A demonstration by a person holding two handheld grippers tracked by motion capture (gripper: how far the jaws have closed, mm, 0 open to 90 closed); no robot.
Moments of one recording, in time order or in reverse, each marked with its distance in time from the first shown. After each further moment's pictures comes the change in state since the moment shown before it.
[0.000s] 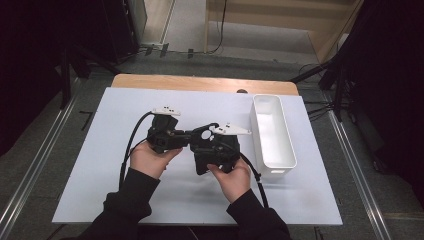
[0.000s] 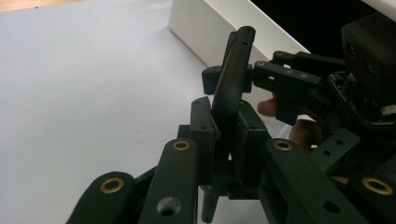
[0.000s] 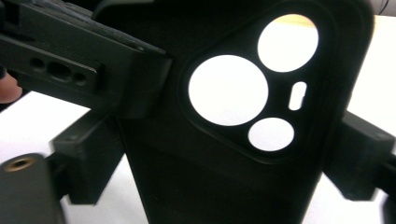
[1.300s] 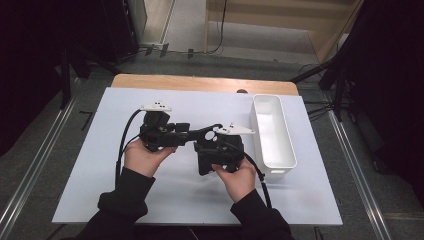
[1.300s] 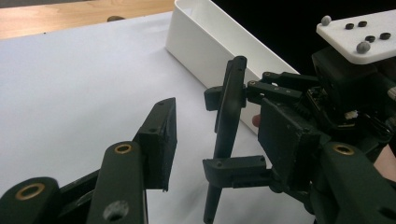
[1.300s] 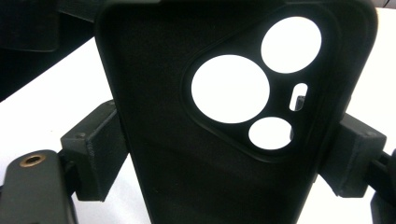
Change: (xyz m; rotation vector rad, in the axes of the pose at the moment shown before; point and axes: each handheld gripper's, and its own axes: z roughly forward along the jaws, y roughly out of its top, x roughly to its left) left arm 0.008 0.004 -0.018 -0.072 -0.038 0.005; right arm -0.011 -0.002 -0.004 0.027 0.007 -0.003
